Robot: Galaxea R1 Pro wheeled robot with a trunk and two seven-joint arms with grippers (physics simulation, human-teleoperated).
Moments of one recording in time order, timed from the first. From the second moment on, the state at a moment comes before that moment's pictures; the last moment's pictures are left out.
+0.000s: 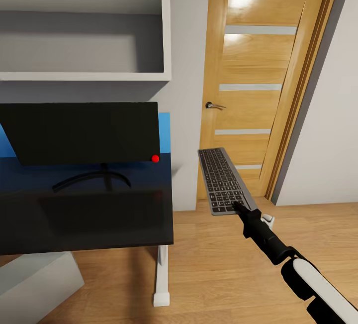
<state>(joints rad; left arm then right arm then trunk) 0.07 0.03 -0.05 -0.75 0.33 -0.29 0.14 -0.25 -0.44 0.40 -1.57 -1.89 0.00 0.03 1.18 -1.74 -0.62</state>
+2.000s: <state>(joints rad) 0.07 0.03 -0.05 -0.72 0.33 -0.29 0.14 -0.22 -0.44 0.40 -1.44 -1.67 0.18 0.47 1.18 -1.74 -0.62</state>
